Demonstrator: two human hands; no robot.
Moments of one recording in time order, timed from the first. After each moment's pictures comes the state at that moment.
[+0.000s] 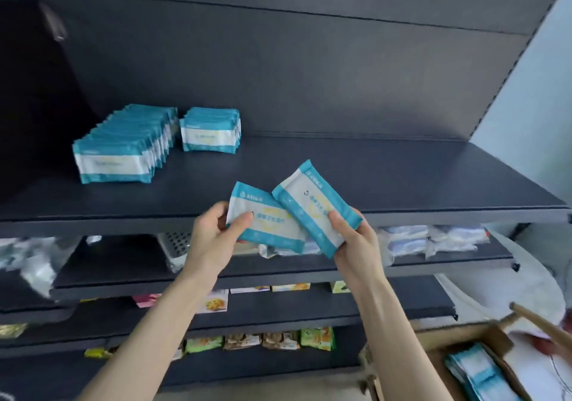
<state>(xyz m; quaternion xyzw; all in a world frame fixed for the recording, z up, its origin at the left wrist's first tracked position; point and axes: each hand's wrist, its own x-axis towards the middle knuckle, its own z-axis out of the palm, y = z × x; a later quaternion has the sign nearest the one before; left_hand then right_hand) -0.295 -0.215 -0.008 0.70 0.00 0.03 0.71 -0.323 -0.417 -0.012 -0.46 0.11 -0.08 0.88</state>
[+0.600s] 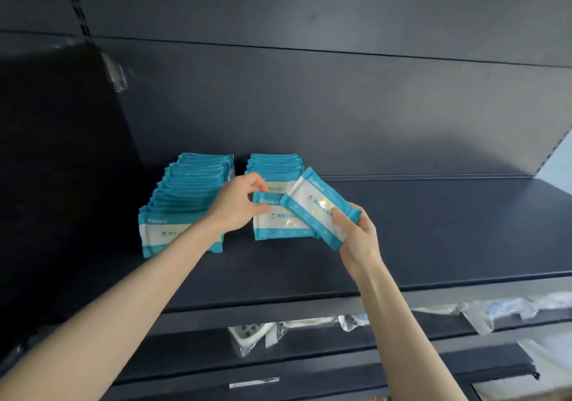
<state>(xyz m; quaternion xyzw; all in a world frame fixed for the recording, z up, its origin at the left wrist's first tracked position) -0.077 -0.075 0.048 0.89 -0.16 0.01 0.42 -0.135 -0.277 -0.004 -0.52 0.10 -0.13 0.84</state>
